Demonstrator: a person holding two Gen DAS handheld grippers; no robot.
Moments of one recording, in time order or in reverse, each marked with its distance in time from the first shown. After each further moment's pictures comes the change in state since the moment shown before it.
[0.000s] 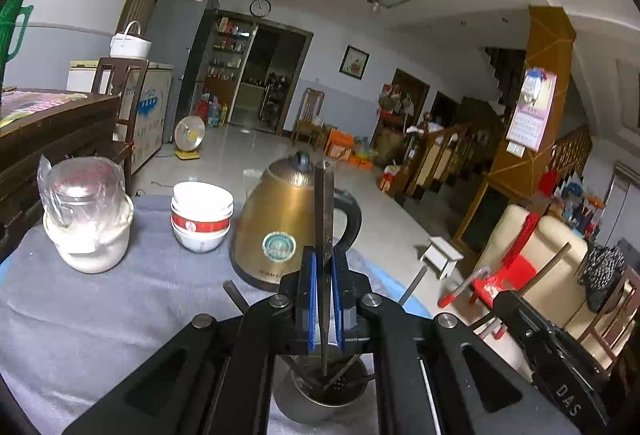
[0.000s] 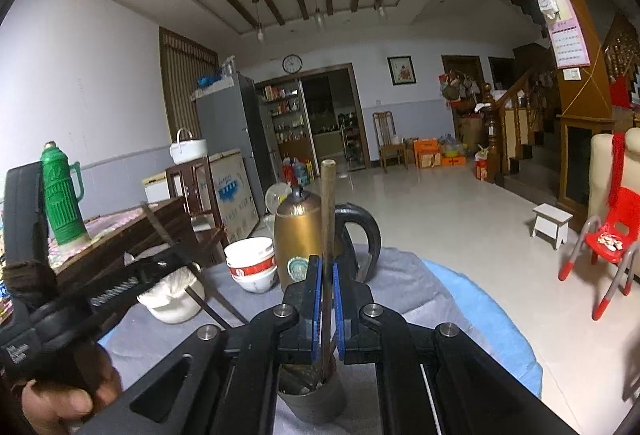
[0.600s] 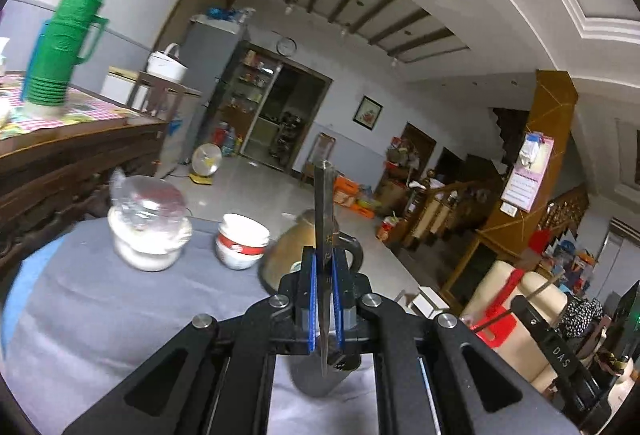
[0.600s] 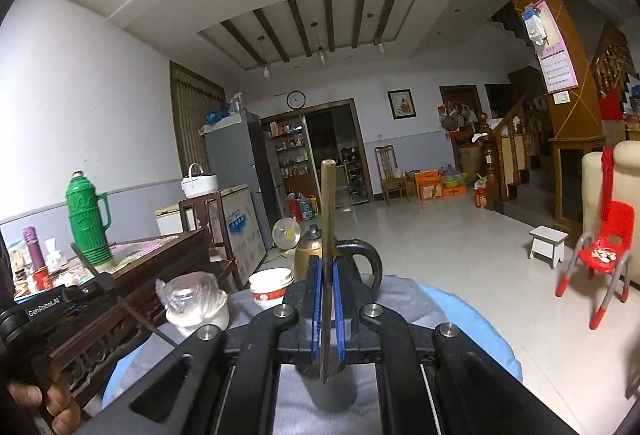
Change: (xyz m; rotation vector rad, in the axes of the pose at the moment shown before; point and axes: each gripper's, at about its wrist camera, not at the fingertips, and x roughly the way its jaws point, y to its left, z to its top) left arm -0.139 0.046 0.009 -0.124 -0.169 -0.011; right arm -0.097 0.014 0.020 0.022 -0.148 0.005
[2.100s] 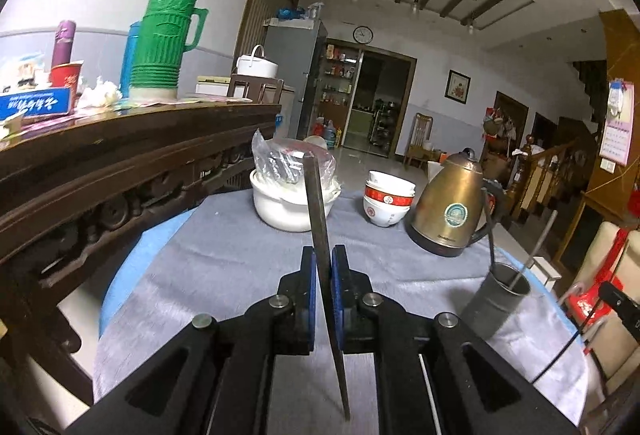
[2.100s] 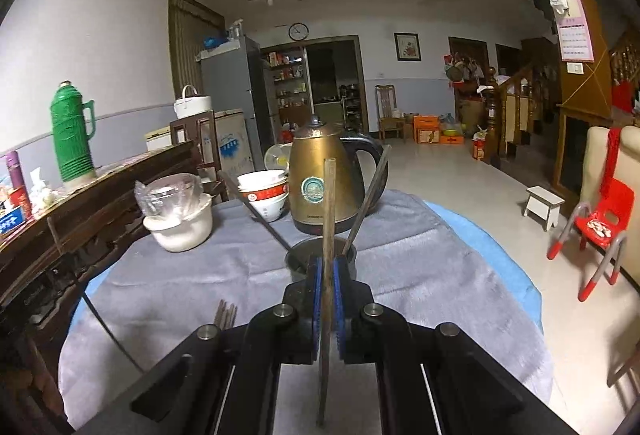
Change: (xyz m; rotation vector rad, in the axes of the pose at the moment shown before) left arm -0.058 0.107 -0.081 0.107 0.026 0.413; right arm 0.012 0.020 -0.108 -0.087 0.245 -0.025
